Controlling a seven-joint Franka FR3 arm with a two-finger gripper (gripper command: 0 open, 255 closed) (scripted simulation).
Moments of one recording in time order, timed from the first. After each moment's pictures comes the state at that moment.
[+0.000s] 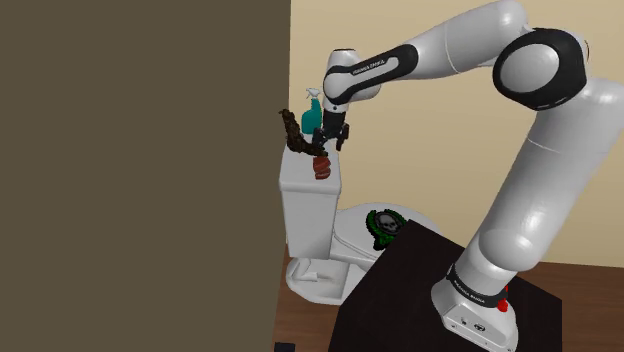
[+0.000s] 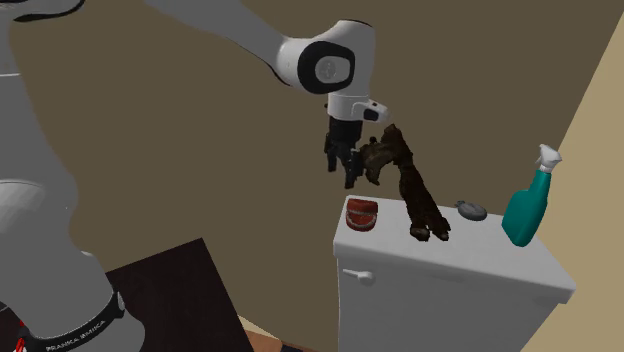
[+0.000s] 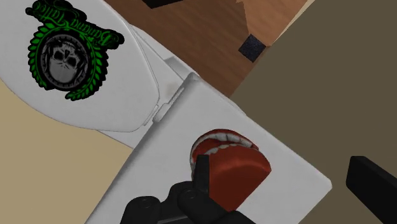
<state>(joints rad) -0.07 0.09 -0.05 -2.00 0.06 2.08 0.07</state>
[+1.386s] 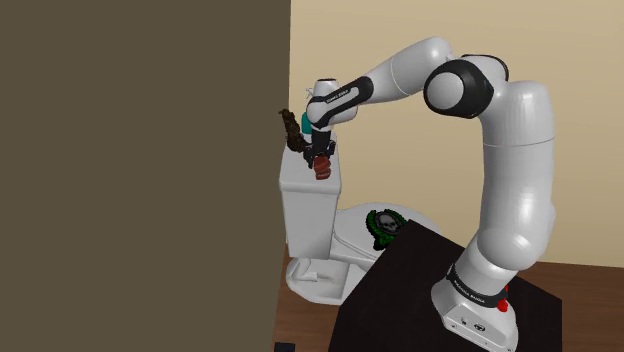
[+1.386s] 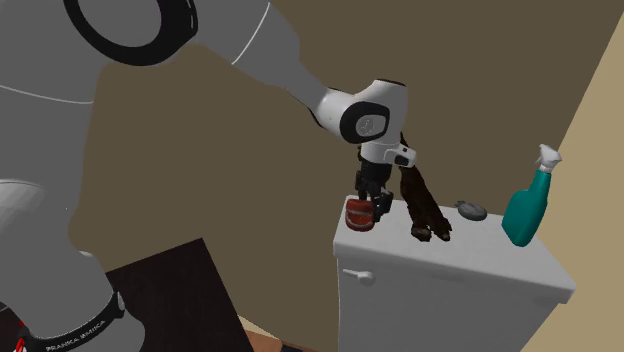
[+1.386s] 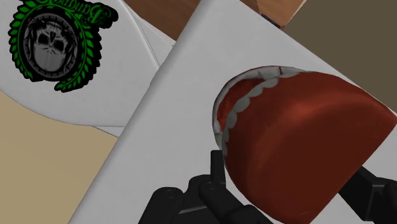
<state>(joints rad) -0.10 0.45 -0.07 -1.77 0.07 2.19 0.08</state>
